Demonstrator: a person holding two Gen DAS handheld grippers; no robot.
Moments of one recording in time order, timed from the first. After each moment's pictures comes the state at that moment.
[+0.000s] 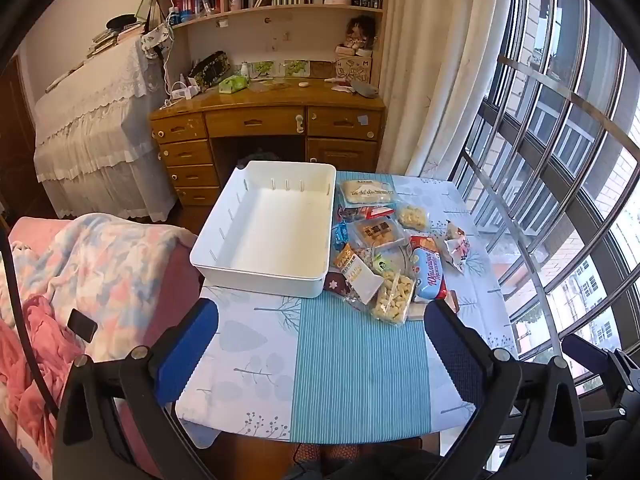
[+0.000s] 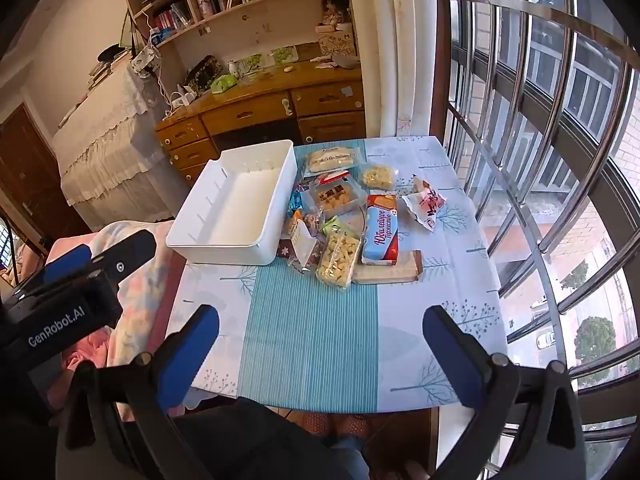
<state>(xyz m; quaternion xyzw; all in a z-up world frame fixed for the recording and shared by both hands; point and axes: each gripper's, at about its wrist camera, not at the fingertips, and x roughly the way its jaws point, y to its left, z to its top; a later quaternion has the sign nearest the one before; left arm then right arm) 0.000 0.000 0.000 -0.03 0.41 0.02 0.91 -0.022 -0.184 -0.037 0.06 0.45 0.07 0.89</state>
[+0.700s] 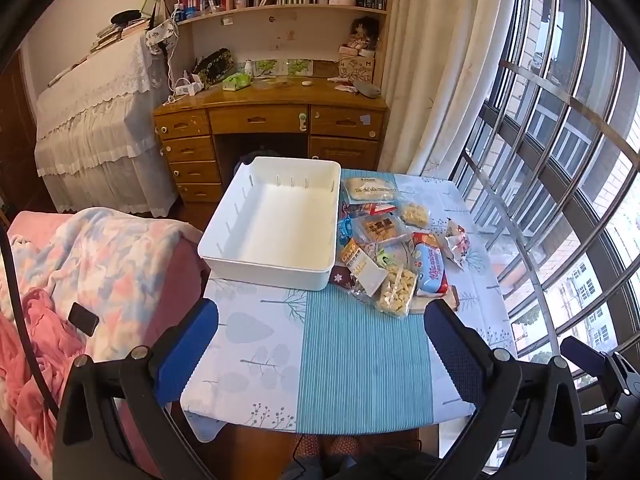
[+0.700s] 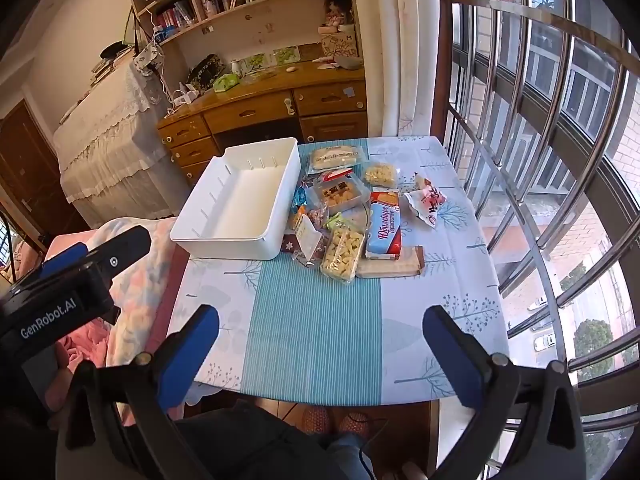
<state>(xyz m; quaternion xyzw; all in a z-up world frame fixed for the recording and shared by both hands) -0.017 0.011 -0.004 -0.04 0.41 0.01 0.91 -0.034 -0.173 -0.039 0.06 0.45 0.06 0.89</state>
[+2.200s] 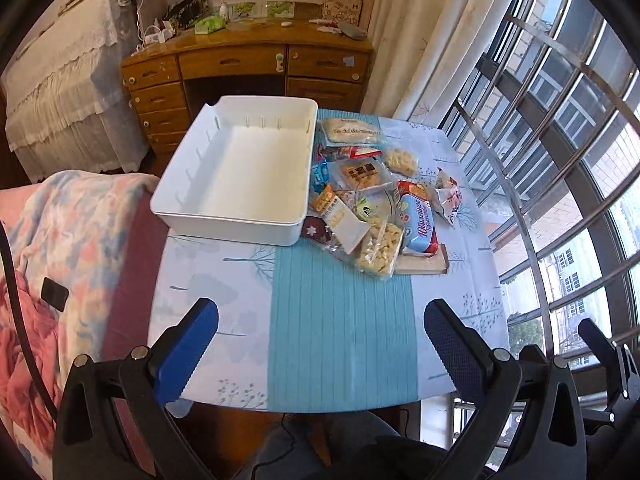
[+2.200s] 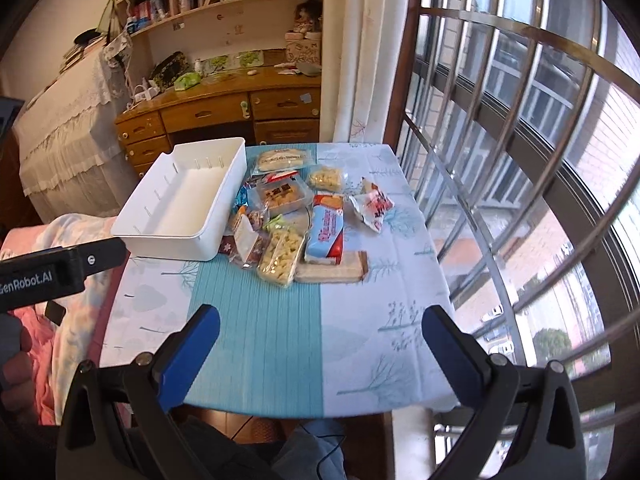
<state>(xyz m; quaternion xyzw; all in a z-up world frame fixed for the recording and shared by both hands) 0.043 -0.021 -0.058 -0.06 0.51 -0.02 0.86 -0.026 -0.198 -0.061 -0.01 0.43 -0.01 0.90</state>
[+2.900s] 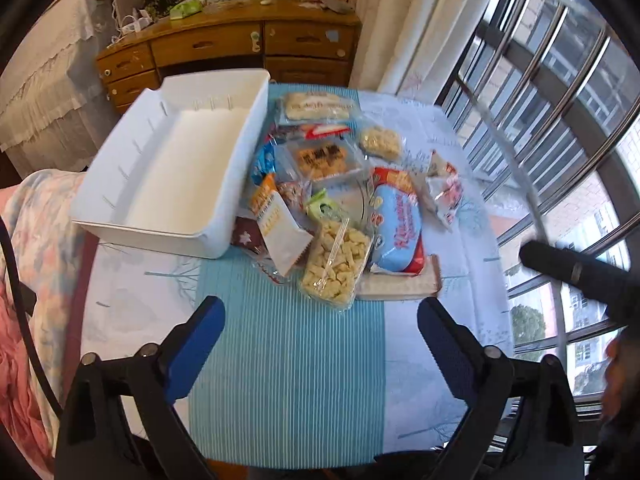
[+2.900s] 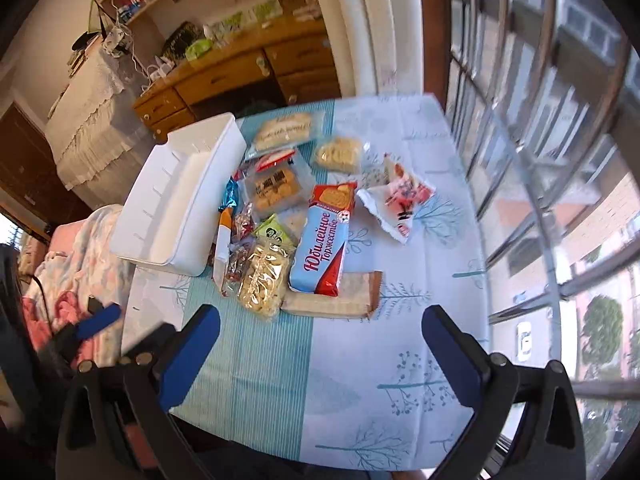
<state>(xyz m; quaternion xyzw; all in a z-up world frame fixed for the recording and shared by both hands) 0.125 -0.117 -0.153 -0.05 0.53 -0.02 0.85 0.143 -0.293 -0.128 0.08 0.54 0.11 0.83</state>
